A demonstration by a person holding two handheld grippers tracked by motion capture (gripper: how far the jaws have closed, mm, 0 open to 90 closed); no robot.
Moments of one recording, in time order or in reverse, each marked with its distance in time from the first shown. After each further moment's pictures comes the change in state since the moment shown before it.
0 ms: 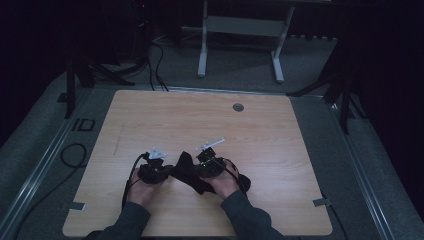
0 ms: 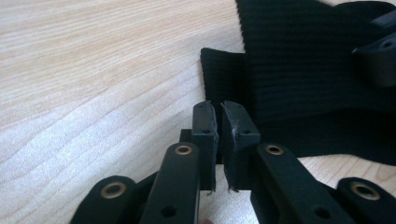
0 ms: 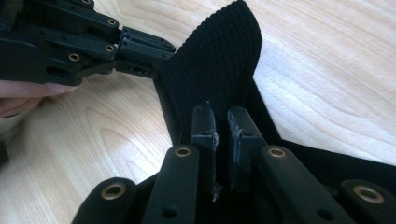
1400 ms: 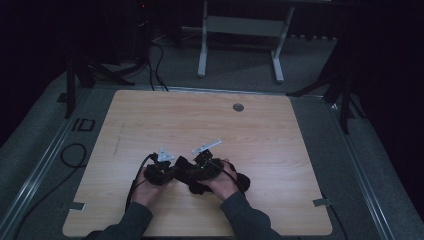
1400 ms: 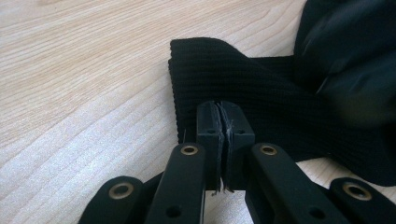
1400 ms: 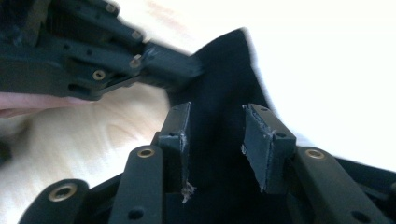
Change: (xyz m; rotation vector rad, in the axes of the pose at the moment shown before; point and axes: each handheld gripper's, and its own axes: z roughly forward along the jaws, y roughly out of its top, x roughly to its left) left arm -0.020 0.006 0.006 0.012 0.017 0.117; right arm 0.004 0.000 -0.005 -0.019 -0.009 -0.062
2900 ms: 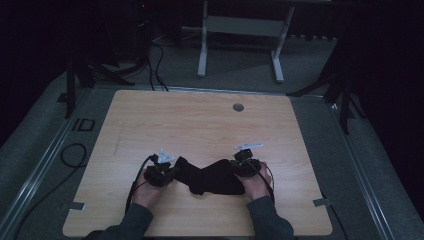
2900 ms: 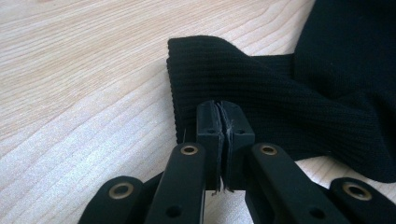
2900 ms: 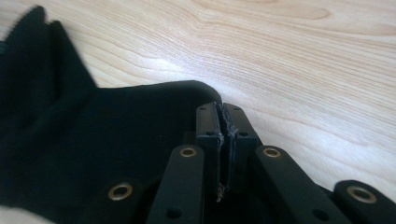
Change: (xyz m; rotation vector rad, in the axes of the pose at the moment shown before) left arm -0.003 -0.003 -0.001 -0.004 0.004 -0.009; right arm -0.073 -0.057 -0.049 -0.073 -0.269 0.198
